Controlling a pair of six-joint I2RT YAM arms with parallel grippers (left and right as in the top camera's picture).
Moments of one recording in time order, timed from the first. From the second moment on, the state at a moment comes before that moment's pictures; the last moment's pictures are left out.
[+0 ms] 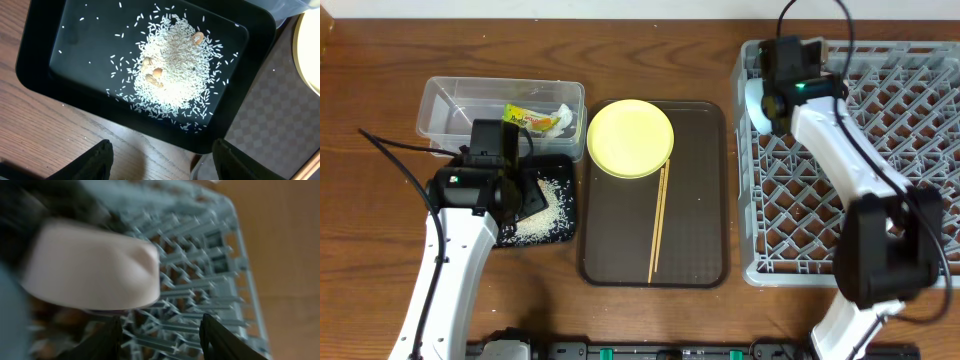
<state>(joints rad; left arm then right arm) -0.04 1.27 1.08 -1.12 -0.14 -0.51 0.20 1.89 1.50 -0.61 0.79 0.01</state>
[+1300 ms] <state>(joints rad) -0.04 1.27 1.08 -1.12 -0.14 -0.51 0.49 2.17 1.51 -0.45 -0.07 0.38</state>
